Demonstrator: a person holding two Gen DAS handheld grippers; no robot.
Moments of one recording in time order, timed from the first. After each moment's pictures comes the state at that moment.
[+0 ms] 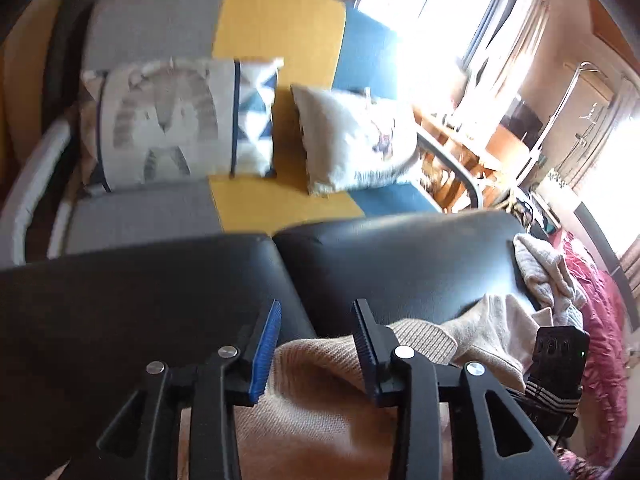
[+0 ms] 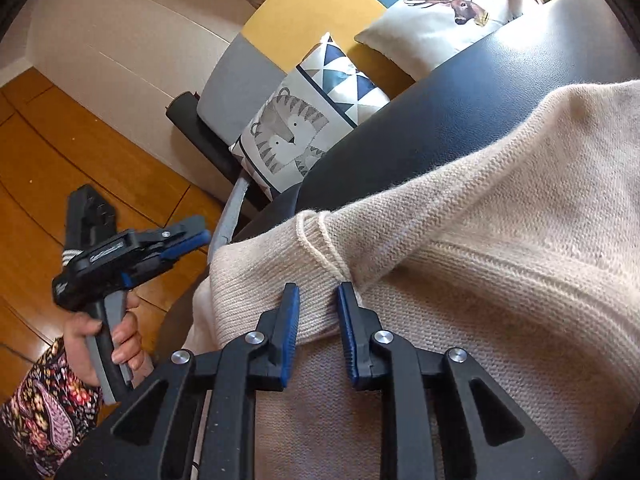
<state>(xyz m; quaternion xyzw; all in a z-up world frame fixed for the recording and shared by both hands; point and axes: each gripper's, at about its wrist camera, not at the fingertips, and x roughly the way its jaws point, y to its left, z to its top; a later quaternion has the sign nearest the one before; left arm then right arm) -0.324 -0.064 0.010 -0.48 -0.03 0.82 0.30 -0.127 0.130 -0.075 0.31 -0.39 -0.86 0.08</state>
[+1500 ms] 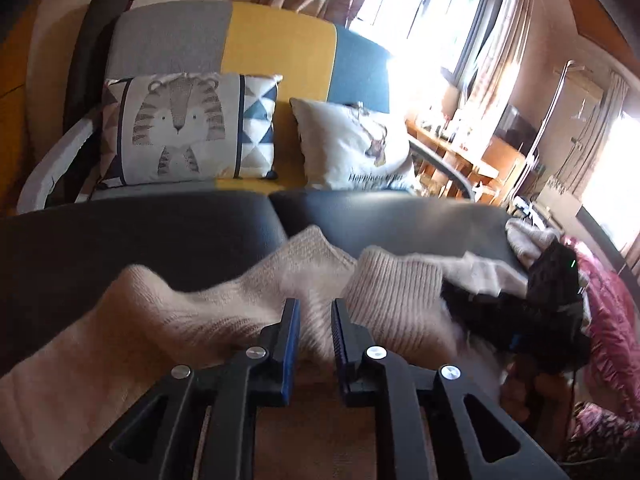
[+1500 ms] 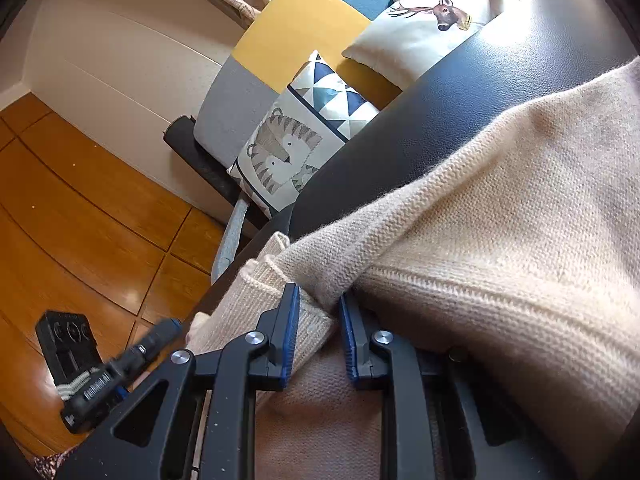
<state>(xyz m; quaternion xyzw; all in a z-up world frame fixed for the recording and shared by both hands) -0.201 -0.096 -0.003 -0.35 -0.06 0.89 0.29 -0.117 0.144 -0.075 0.28 -0.42 -0.86 0.06</state>
